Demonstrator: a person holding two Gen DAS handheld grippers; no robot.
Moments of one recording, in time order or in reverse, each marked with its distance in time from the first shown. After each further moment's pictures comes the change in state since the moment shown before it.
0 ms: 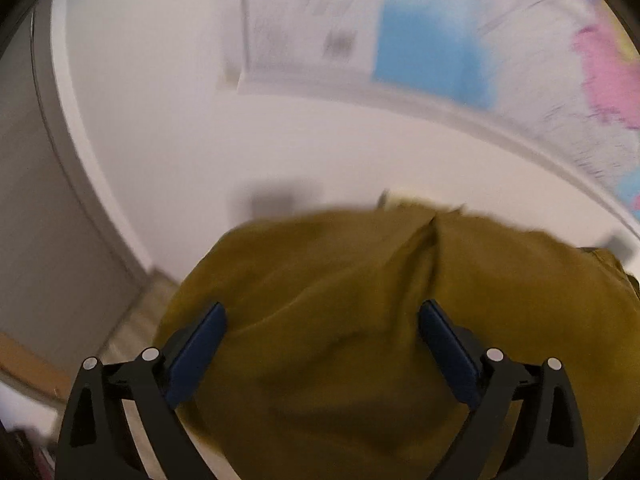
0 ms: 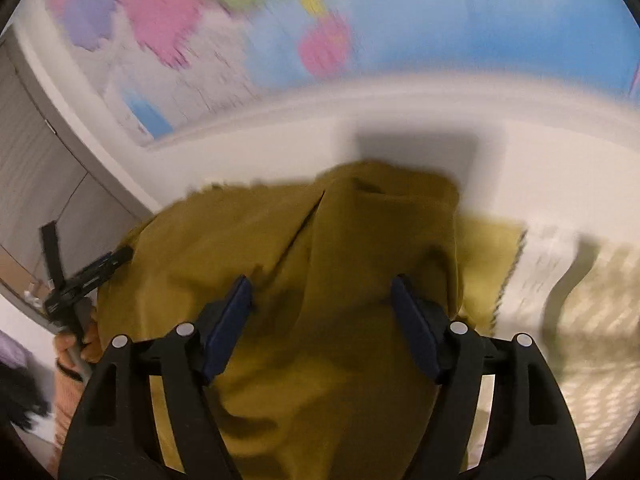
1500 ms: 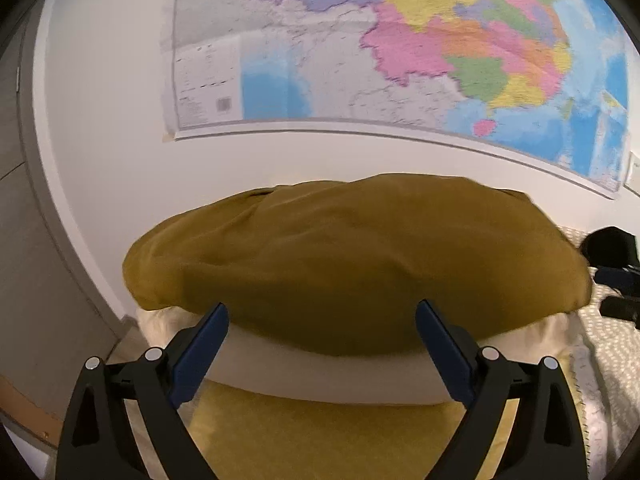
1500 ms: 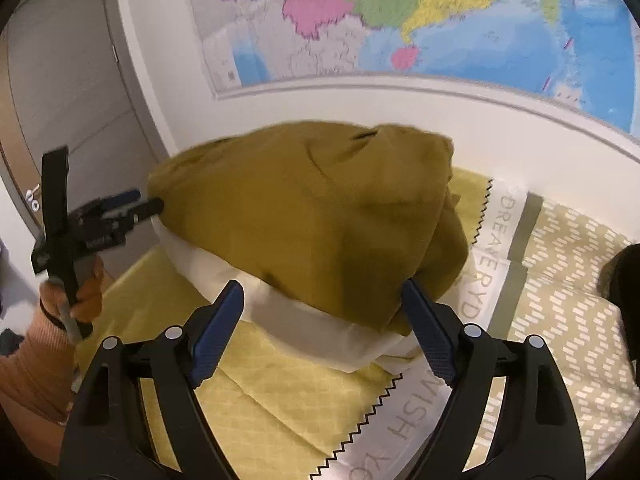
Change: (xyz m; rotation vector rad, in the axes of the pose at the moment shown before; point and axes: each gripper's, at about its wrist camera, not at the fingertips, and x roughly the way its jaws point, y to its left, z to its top) left arm -0.121 -0.088 -0.132 0.186 -0.264 -0.147; right arm -0.102 0.042 -0.132 -0.308 -0.155 -0.038
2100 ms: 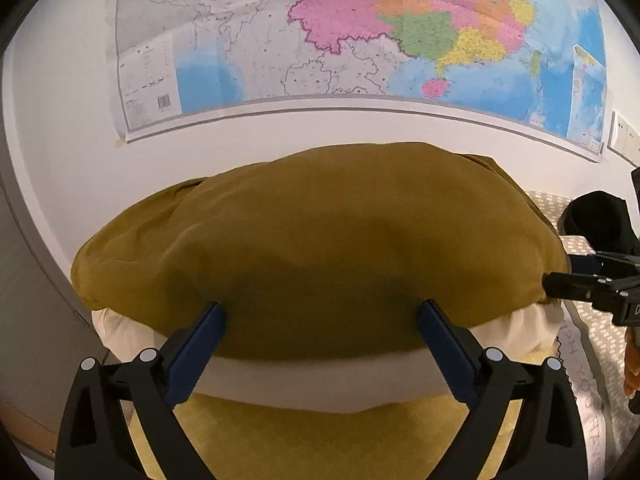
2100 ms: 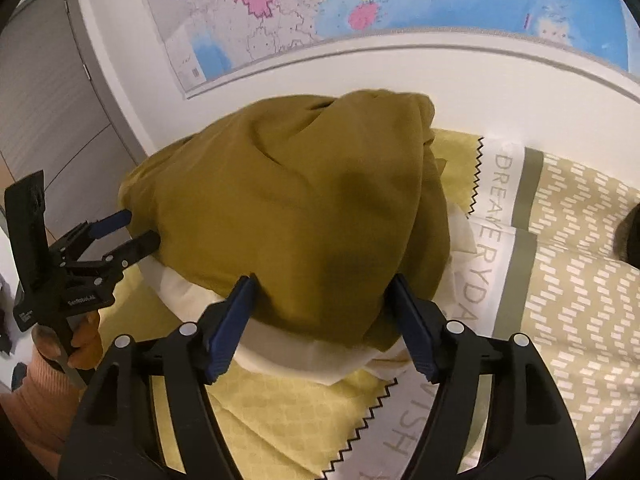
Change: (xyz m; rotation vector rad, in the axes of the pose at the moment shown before) left arm 0.025 -0.060 -0.012 0.087 0.046 -0.036; right arm 0.033 -0.029 -0.006 0.113 0.050 -0.009
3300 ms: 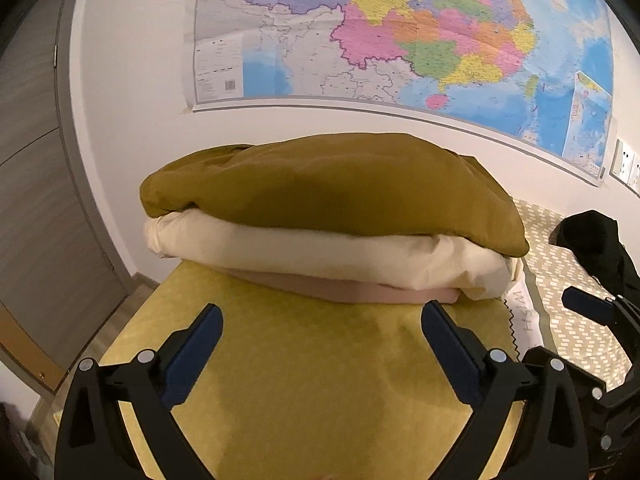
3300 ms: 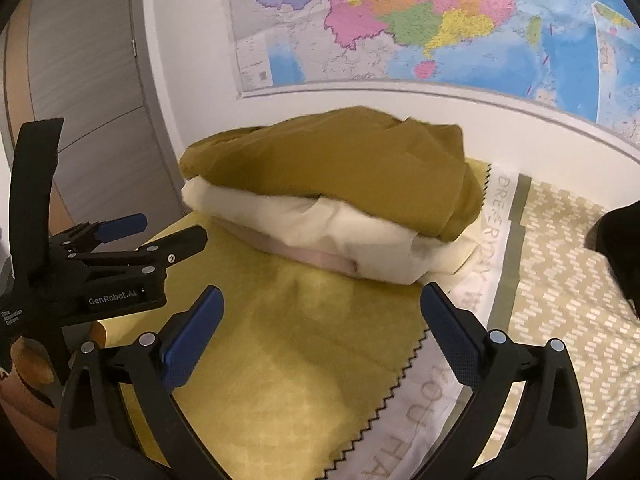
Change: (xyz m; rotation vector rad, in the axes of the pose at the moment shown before) left arm -0.091 -0.045 -0.062 -0.188 -0.006 0.133; right arm -0.066 0.086 -0.087 -0.165 -0.121 -0.038
